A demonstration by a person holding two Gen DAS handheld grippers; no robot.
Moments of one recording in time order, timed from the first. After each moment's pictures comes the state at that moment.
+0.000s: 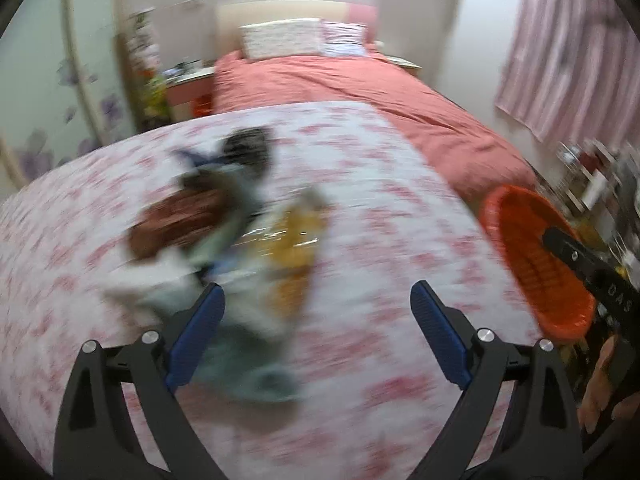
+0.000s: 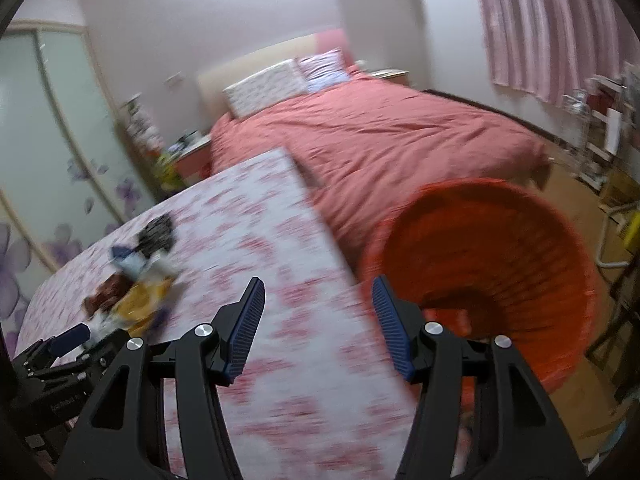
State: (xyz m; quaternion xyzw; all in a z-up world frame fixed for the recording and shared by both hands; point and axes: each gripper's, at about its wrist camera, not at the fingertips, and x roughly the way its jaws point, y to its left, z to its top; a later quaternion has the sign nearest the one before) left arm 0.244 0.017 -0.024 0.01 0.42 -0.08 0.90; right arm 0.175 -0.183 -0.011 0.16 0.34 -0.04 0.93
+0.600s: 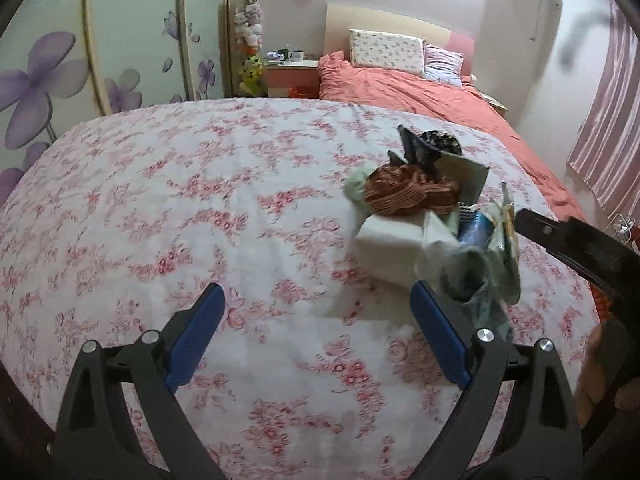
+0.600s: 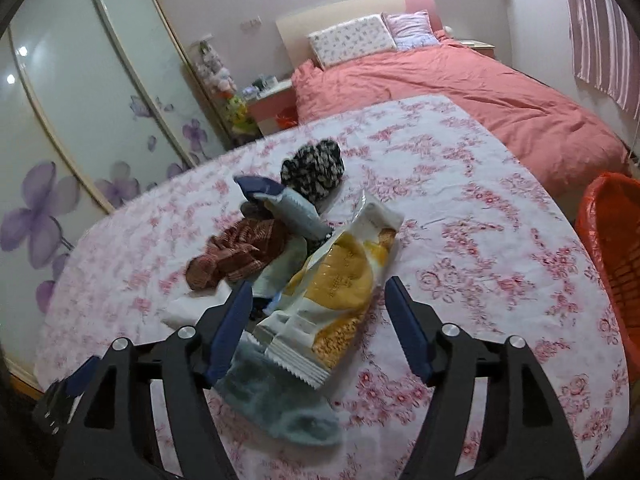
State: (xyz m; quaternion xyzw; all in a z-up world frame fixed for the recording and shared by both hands) left arm 0.207 0.170 -0.038 -0.06 0.41 0.04 0.91; right arm 0.236 -0.014 -0.023 0.13 0.40 0.07 0.90
